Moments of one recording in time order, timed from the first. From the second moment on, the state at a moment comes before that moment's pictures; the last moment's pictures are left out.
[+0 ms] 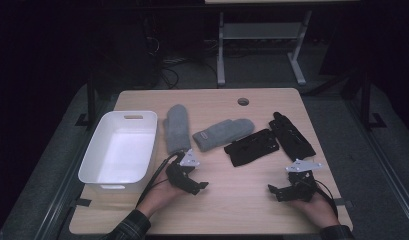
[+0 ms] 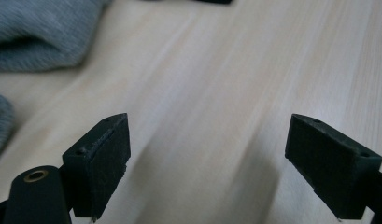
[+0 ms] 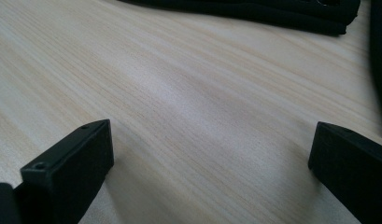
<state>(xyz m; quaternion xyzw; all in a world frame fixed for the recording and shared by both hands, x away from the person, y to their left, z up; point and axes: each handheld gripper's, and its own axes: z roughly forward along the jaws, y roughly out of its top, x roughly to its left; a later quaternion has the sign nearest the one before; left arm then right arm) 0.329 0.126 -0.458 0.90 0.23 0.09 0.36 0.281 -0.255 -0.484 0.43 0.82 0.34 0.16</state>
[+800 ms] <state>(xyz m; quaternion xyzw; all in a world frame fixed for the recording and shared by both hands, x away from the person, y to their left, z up) 0.386 0.100 -0.415 0.89 0.24 0.11 0.37 0.281 -0.255 -0.484 0.43 0.82 0.34 0.16</state>
